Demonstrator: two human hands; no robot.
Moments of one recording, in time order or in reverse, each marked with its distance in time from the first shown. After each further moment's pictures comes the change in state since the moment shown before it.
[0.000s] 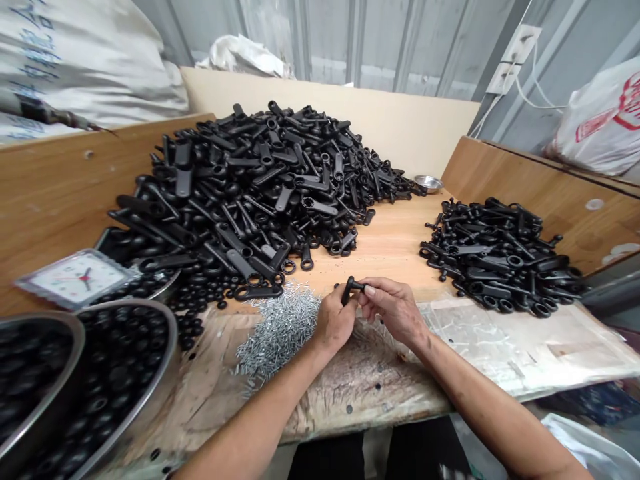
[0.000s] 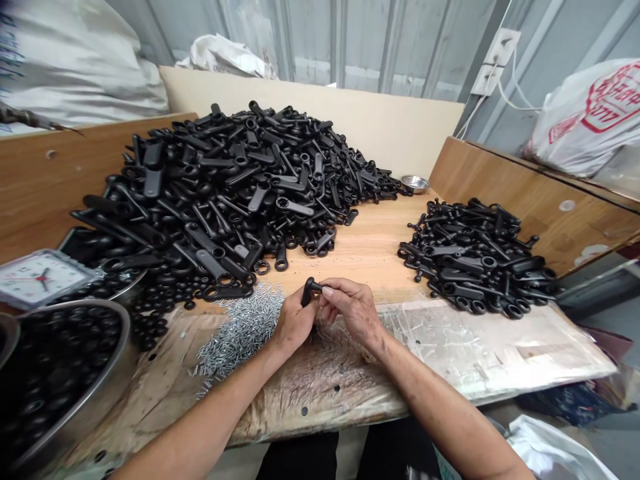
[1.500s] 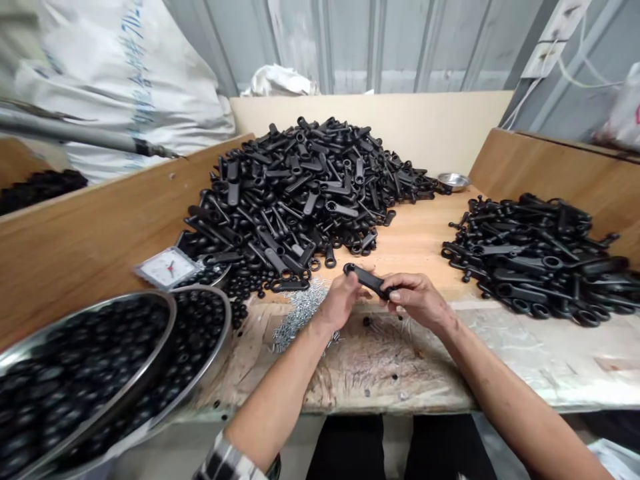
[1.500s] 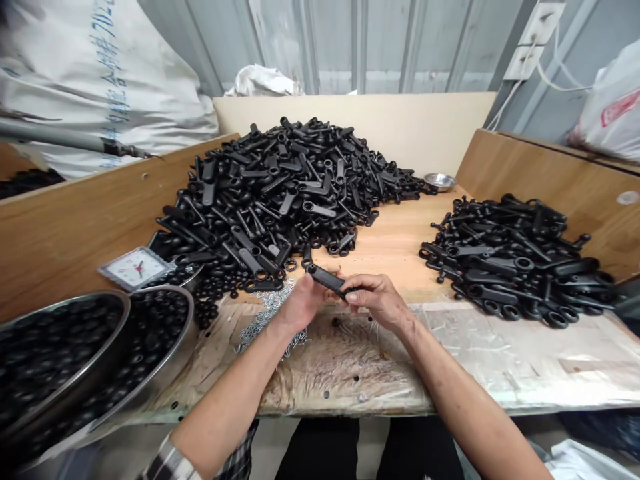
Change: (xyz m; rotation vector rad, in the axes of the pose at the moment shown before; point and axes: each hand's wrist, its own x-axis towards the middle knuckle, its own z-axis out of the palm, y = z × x) left_hand 0.008 0.016 -0.026 -0.880 -0.293 -0.077; right_hand 0.004 -0.012 -0.016 0.001 -0.288 0.009
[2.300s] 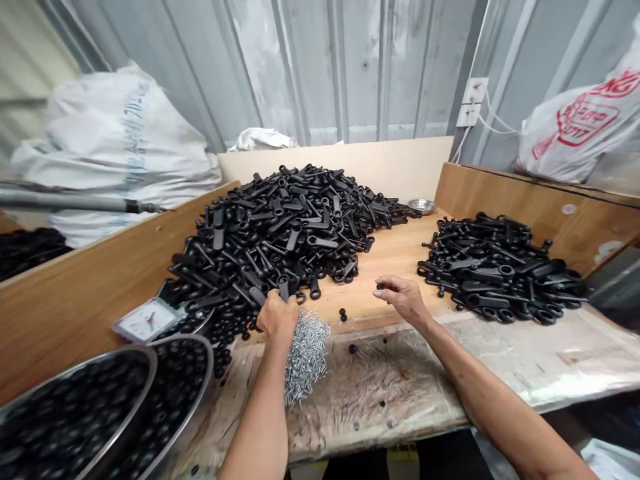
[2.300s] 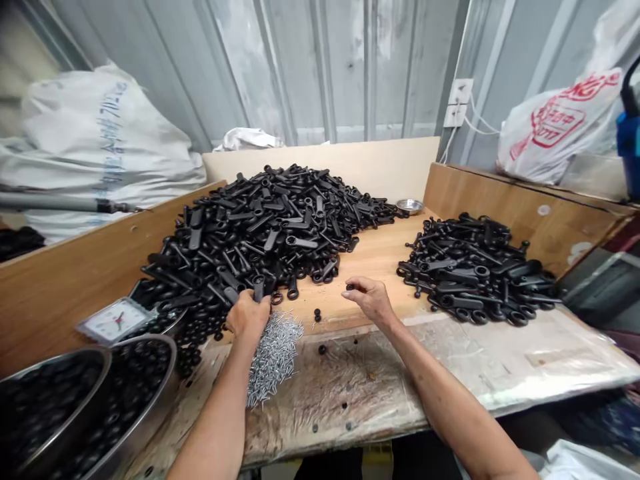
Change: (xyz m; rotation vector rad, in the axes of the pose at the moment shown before) left_hand 0.022 0.042 -0.080 1.648 1.028 -0.124; right_hand 0.021 0.002 -0.043 -0.481 0.510 -0.225
